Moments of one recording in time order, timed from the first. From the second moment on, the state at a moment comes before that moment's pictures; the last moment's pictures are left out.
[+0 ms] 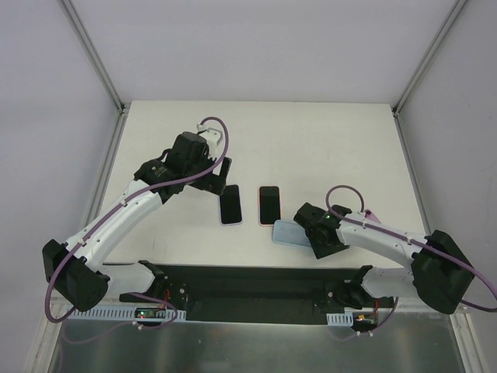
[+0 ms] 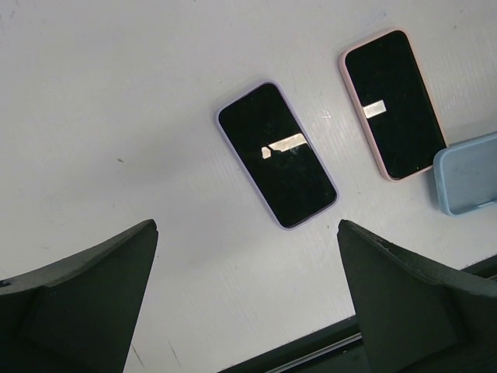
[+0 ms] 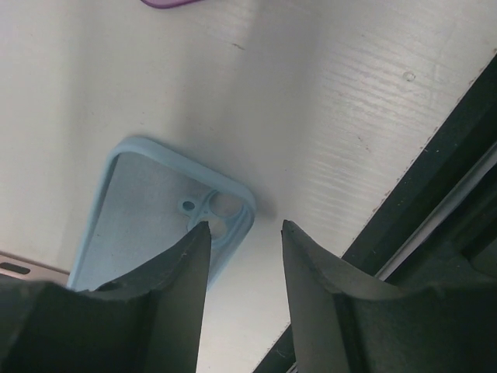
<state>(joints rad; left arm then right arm) -0.58 1.22 1.17 -0.74 -0.07 -0.16 0.85 1.23 0.65 -1.01 0.33 2.06</state>
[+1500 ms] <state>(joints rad) -0.58 1.18 1.16 -0.73 -0.14 -0.16 0.61 1.57 0.99 -0.63 0.52 0.39</state>
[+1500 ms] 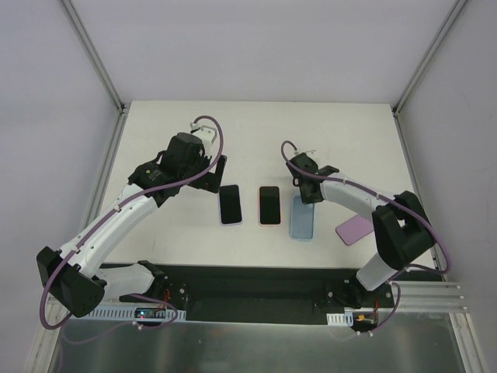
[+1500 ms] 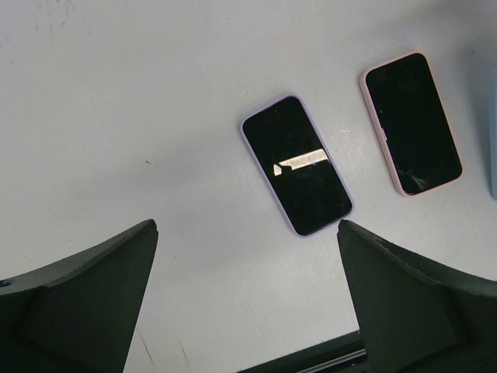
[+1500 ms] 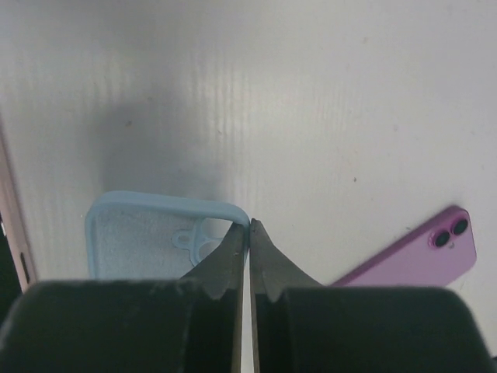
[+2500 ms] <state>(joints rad) -0.58 1.18 1.16 -0.73 -0.13 -0.16 0.24 1.37 0.86 -0.80 0.44 0.79</state>
